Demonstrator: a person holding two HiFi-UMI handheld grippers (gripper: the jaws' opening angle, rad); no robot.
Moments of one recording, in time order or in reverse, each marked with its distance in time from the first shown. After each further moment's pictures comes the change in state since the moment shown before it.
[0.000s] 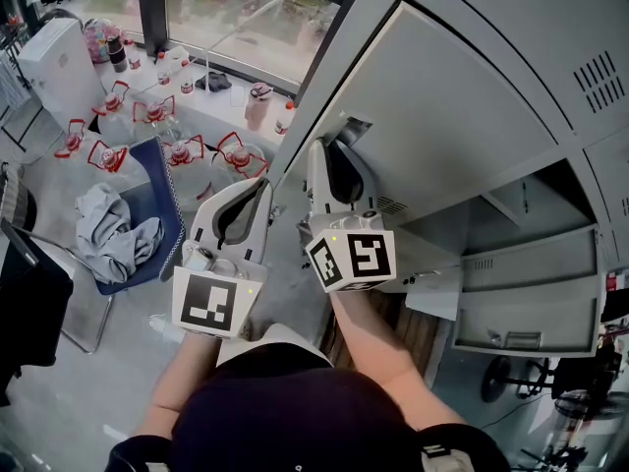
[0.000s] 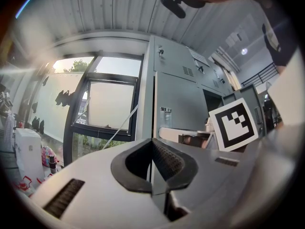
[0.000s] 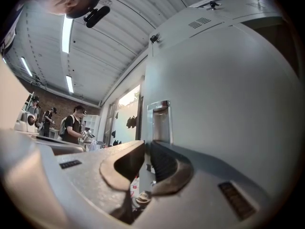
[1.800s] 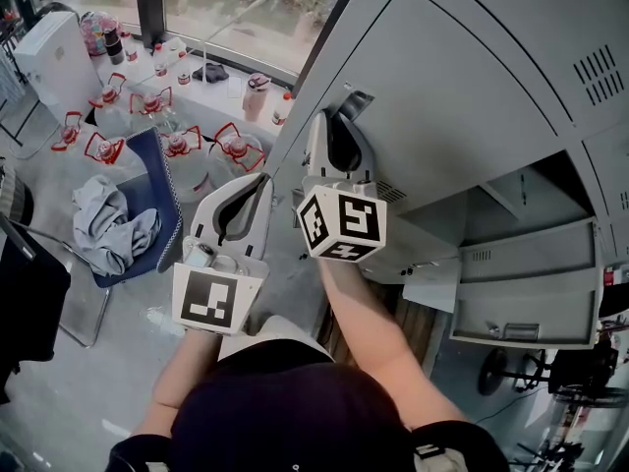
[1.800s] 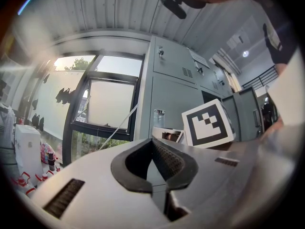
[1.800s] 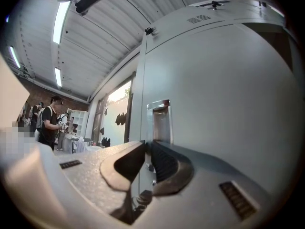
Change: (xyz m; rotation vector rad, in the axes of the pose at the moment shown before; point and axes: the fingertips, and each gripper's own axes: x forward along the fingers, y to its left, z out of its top) left arm -0.007 -0.006 -0.003 -0.023 0.001 -0.006; right arm 0.024 -0.020 -0.006 -0.003 0.038 -0.144
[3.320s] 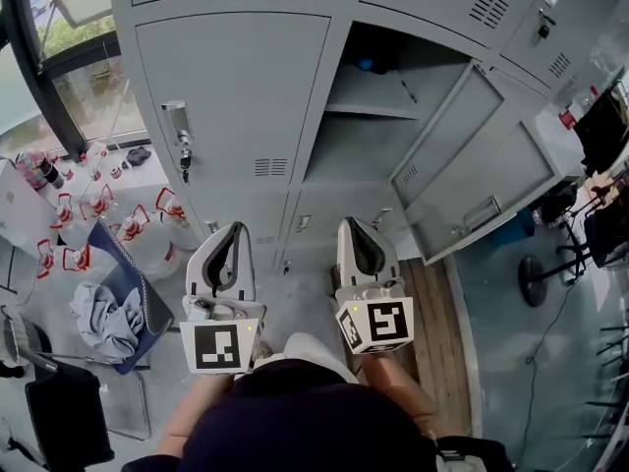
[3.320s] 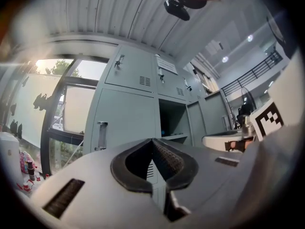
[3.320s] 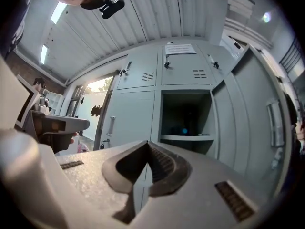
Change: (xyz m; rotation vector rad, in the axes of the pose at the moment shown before) left arm -0.024 -0.189 0.024 0.083 -0.044 -0.209; right arm -0.319 -0.133 0.028 -0.111 0.051 -0.353
